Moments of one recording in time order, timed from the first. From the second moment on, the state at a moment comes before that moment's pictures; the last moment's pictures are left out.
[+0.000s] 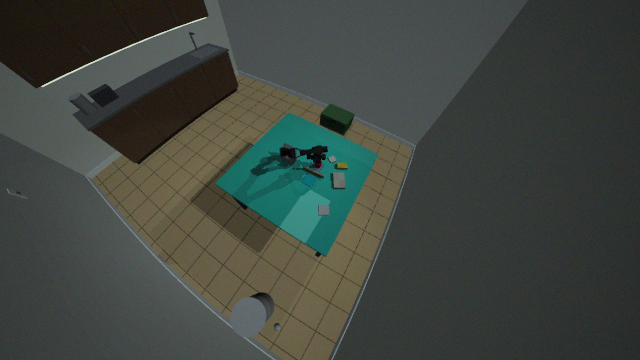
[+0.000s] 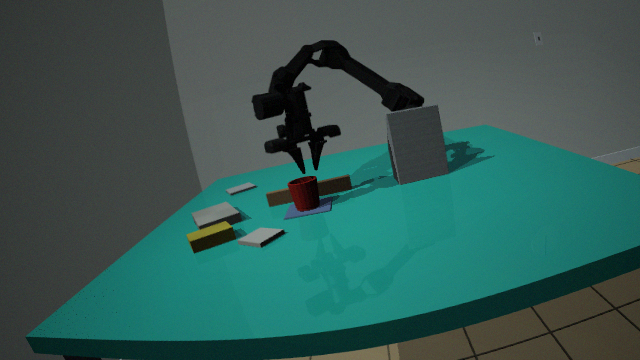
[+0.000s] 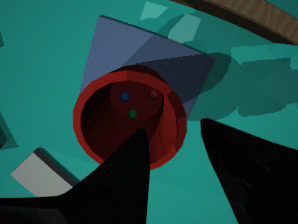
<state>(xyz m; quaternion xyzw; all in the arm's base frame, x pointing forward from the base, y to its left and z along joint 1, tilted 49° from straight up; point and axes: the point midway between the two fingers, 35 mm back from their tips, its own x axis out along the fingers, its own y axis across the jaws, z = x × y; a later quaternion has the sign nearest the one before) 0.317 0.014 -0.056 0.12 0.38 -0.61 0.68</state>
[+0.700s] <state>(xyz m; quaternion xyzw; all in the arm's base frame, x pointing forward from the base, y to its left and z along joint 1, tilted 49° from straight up) 0.315 -0.012 -0.080 0.12 0.38 -0.61 0.68</state>
